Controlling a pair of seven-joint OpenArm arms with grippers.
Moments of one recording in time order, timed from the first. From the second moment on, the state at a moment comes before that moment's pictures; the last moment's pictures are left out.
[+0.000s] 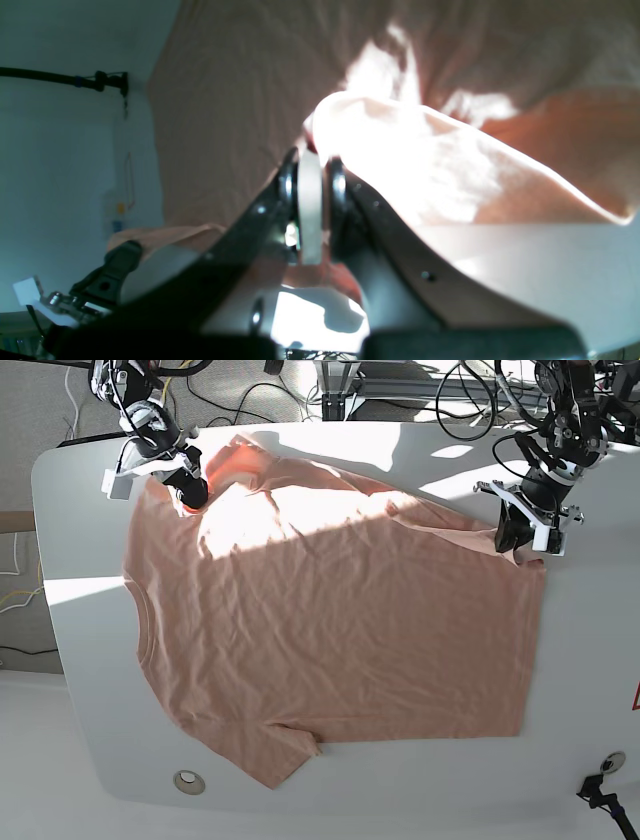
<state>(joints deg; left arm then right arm) 23.1 -15.3 -17.9 105.3 -24.7 -25.3 30.9 -34.5 6.9 20.1 112.2 63.8 4.3 -37.5</state>
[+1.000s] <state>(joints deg) 1.3 -15.7 -17.8 87.7 -24.5 -25.1 30.4 -3.8 9.0 20.1 87.2 63.8 4.3 -39.8</state>
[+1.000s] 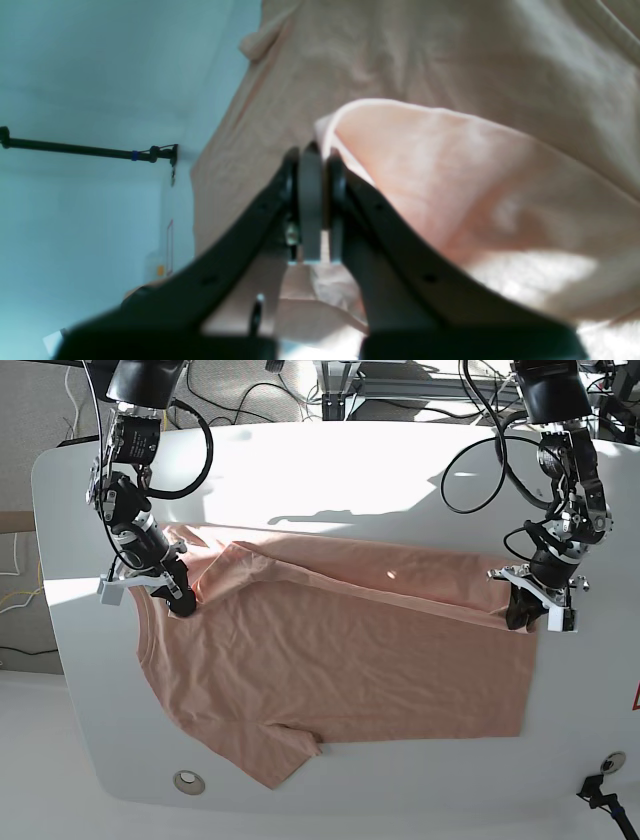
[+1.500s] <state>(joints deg) -3.3 -15.7 -17.9 81.9 -19.7 -25.1 30.6 2.6 8.9 20.1 77.6 63.5 3.8 -39.9</state>
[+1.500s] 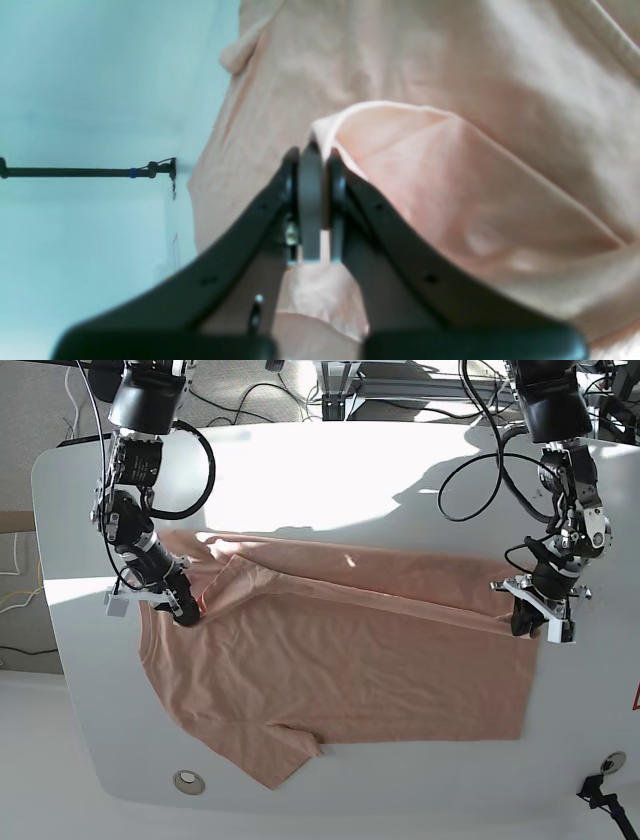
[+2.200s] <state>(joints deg) 1.9 -23.6 -17.7 87.7 -17.7 -26.0 22.4 -5.7 23.5 19.8 92.1 46.7 4.6 -46.0</state>
